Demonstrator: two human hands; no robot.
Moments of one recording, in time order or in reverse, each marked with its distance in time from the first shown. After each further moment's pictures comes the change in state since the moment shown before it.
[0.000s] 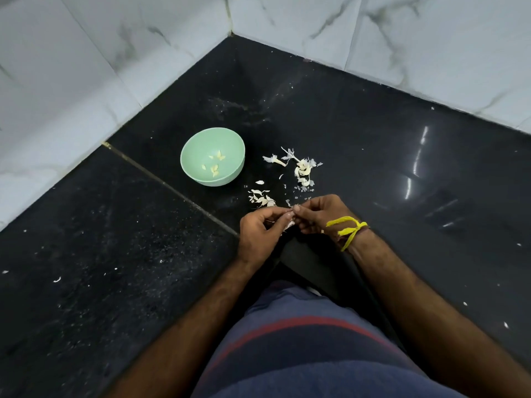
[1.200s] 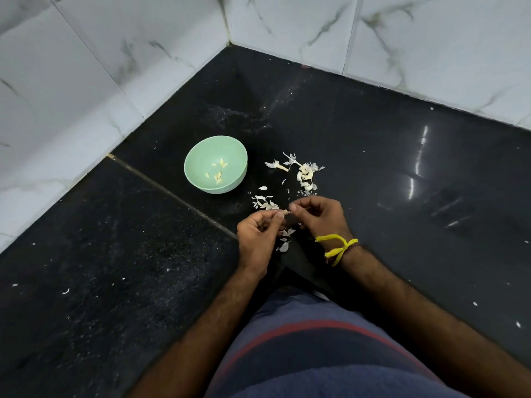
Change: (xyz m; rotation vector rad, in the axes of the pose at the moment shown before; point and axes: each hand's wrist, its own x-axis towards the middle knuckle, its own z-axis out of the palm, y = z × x) left_hand -0.003 0.004 0.000 -0.384 0.141 -0.252; right_hand -0.005 0.007 0.027 0.040 0.210 -0.298
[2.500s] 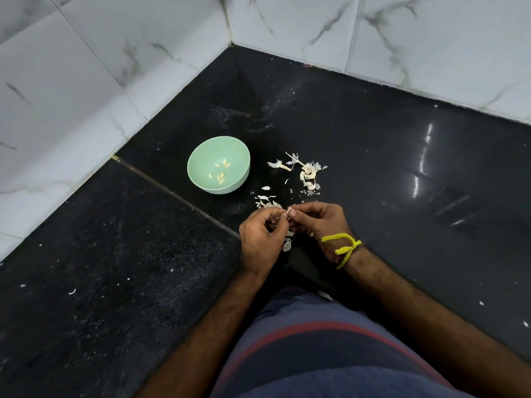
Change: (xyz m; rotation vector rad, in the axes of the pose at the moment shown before) left_hand 0.000 0.007 -0.006 0.537 0.061 0.422; right_hand -0.006 0.007 0.007 0.372 -0.083 0.108
